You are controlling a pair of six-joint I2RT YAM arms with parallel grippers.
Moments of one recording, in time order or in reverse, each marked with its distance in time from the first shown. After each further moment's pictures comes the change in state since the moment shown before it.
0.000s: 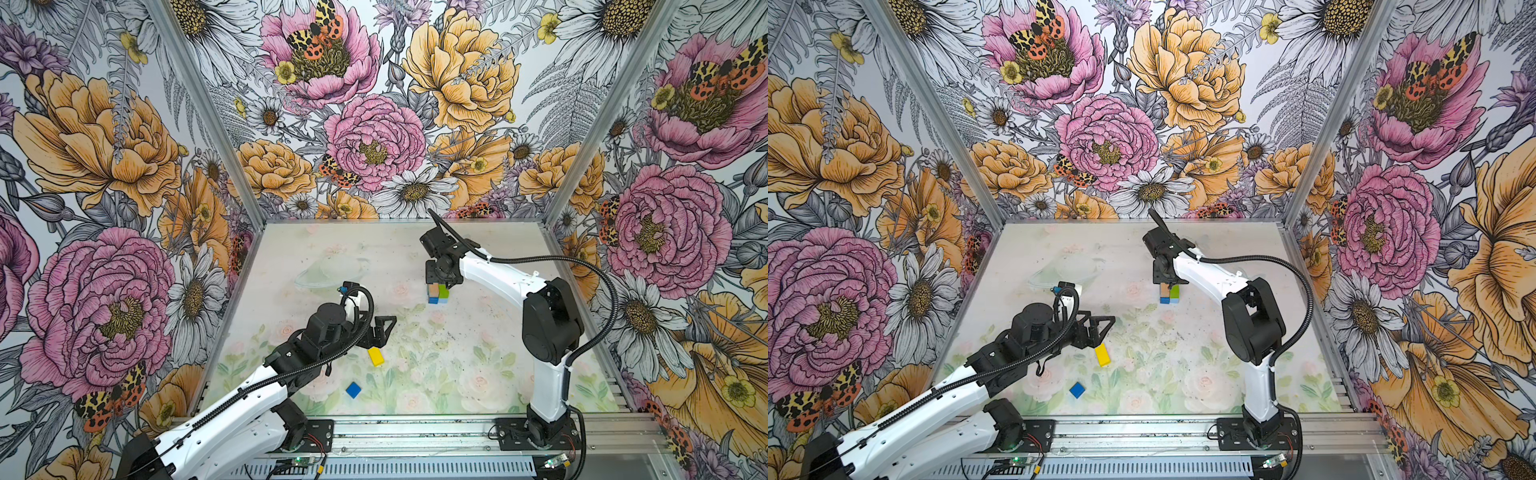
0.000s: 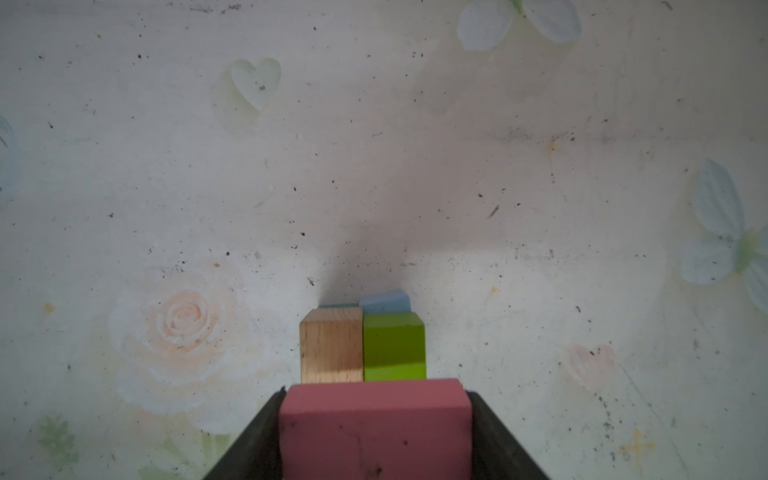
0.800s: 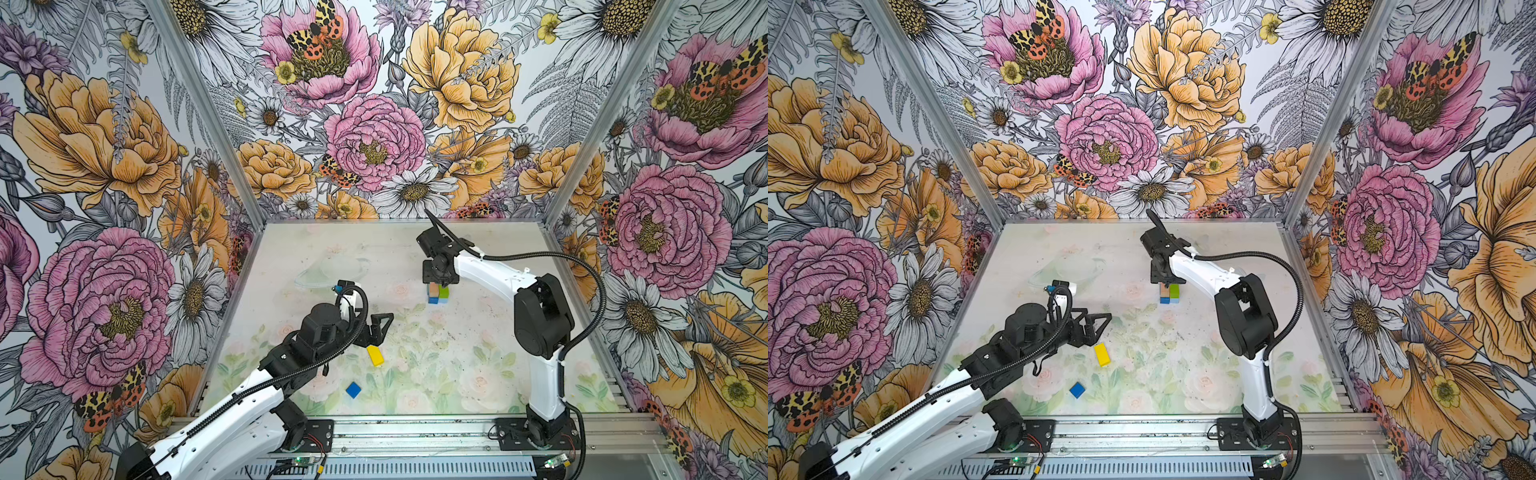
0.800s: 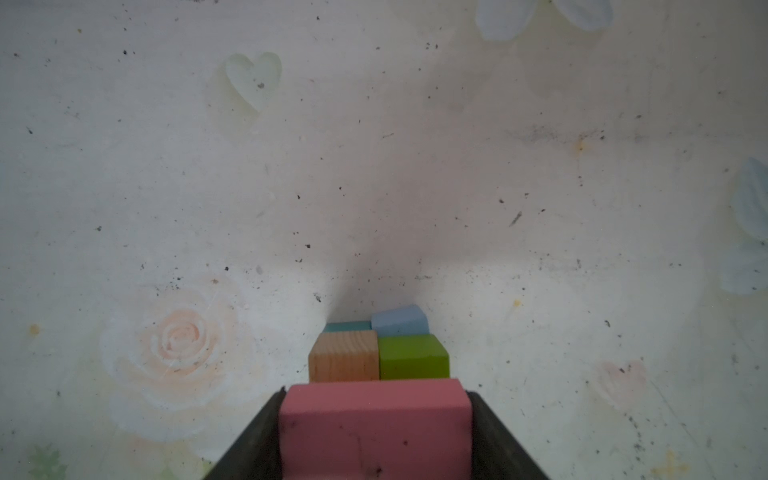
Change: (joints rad) left arm 0.022 -0.037 0.000 -0.001 0.000 0.003; right arm -0.009 0.064 0.041 0.000 -0.010 0.013
